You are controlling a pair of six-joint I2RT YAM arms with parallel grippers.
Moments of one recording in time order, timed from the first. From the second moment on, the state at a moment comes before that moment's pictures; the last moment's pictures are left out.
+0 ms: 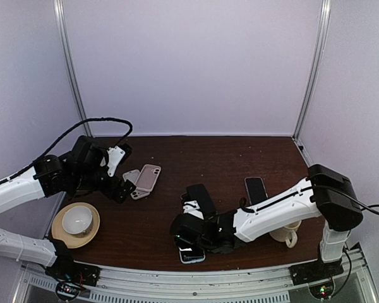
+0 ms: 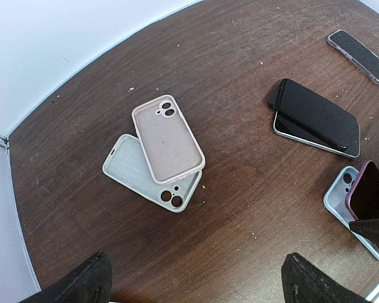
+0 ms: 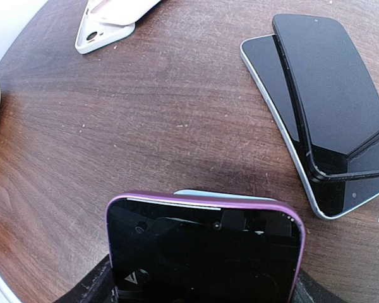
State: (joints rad) left arm -0.78 1.05 0.91 -0.63 -0.25 -0.04; right arm 1.35 1.94 1.15 -0.15 0.54 0.95
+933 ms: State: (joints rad) left arm -0.78 1.05 0.91 -0.63 -0.25 -0.03; right arm 1.32 1.95 1.19 -0.25 0.54 0.93
